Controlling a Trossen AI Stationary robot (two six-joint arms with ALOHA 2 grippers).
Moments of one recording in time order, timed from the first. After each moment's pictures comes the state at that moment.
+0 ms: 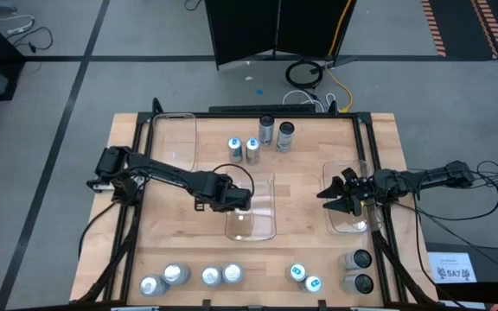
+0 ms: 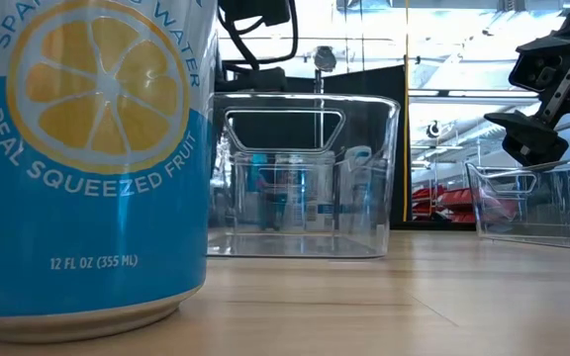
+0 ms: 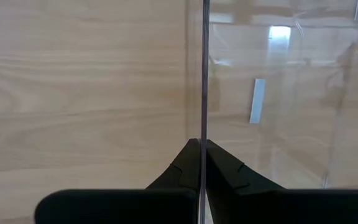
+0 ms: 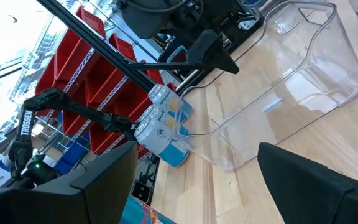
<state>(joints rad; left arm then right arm) -0.15 1.84 1.37 -0.93 -0.09 -1.72 0.19 0.10 0.01 0.03 -0.03 0.84</state>
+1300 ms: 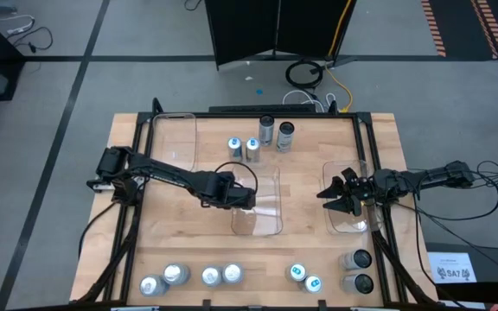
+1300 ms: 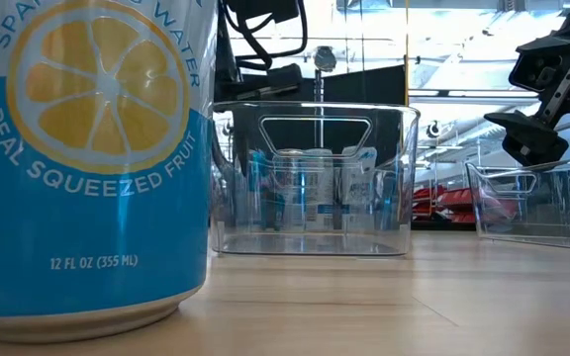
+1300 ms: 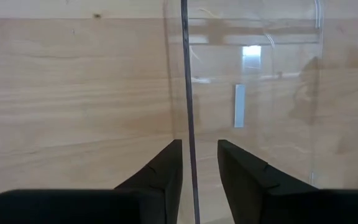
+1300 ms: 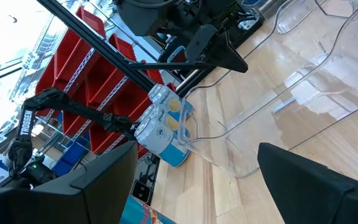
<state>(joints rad) -0.15 1.84 1.36 -0.84 -0.18 -1.66 0.19 0.10 0.01 0.03 -0.03 0.84</state>
